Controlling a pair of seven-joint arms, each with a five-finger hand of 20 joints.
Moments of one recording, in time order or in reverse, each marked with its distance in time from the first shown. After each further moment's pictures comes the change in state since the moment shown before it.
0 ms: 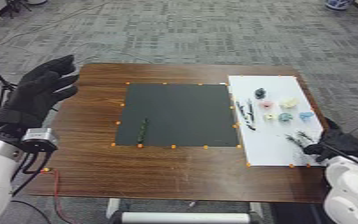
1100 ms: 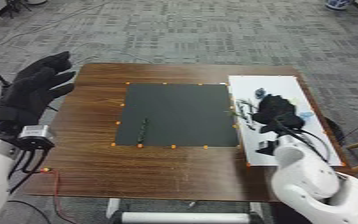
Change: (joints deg) left arm -0.5 0.4 -0.7 0.0 0.0 0.7 -0.1; right arm 32.3 -5.2 -33.2 -1.4 0.4 22.3 -5.9
